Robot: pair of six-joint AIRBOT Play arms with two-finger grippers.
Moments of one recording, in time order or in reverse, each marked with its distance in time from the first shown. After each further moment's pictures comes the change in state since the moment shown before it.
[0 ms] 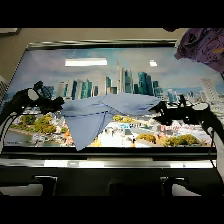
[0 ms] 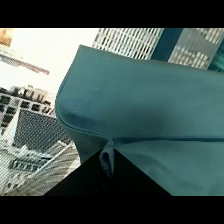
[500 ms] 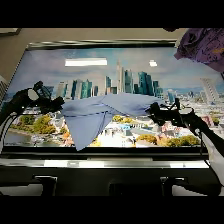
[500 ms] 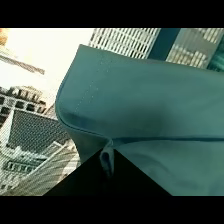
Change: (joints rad) left arm 0.000 0.000 0.000 0.000 -0.001 0.000; right arm 0.107 -0.063 -0.060 0.076 -0.295 0.008
